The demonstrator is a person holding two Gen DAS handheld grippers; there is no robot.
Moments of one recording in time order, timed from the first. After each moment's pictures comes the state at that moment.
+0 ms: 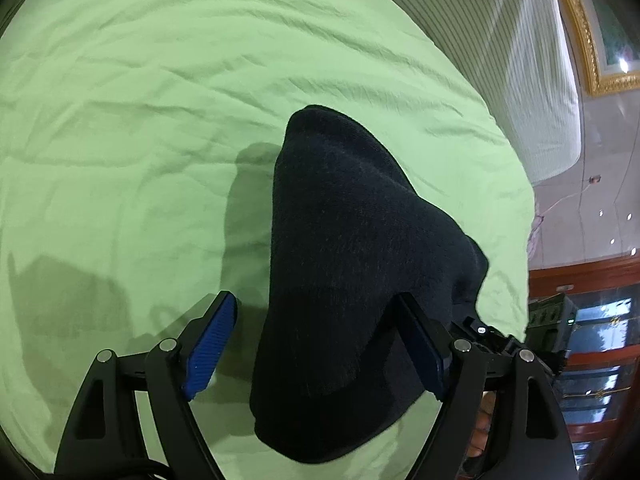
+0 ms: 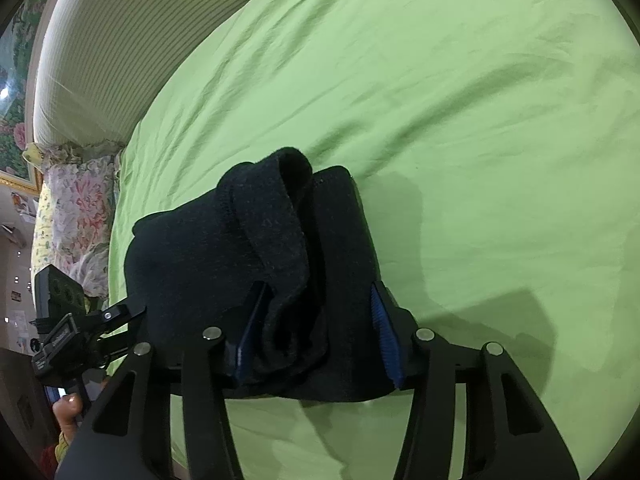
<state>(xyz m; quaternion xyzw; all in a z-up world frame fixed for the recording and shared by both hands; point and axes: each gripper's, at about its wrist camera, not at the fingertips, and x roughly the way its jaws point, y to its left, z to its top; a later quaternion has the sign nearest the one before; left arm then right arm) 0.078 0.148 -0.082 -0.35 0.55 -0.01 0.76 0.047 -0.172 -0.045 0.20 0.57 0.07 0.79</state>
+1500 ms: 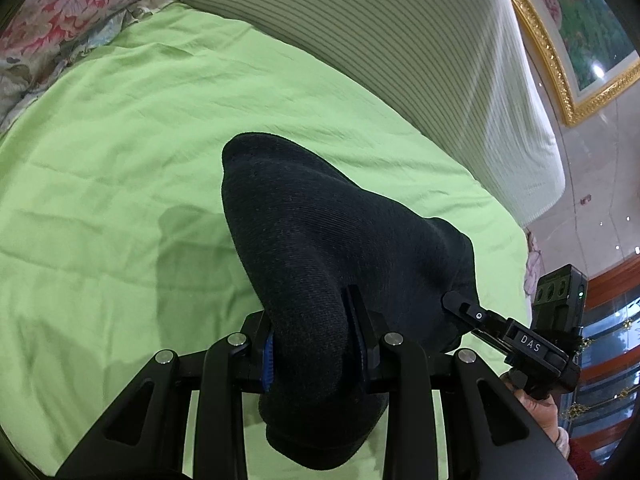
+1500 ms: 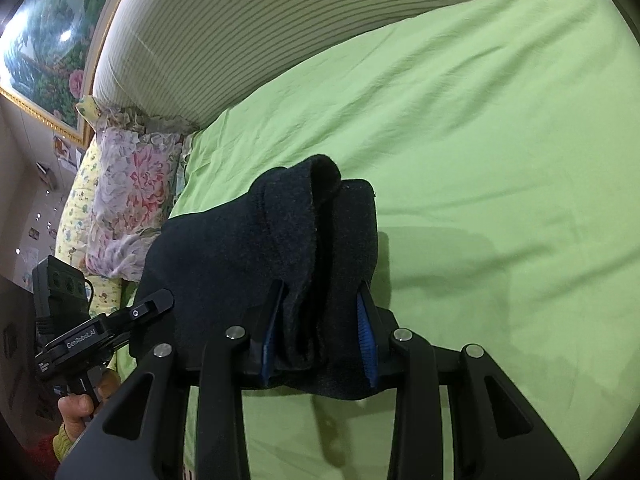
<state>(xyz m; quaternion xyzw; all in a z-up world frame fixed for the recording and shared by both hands) 0.064 0.223 -0.011 -0.32 0.45 0.02 0.83 0.108 -0.059 -0.008 0.13 0.53 0.18 0.82</state>
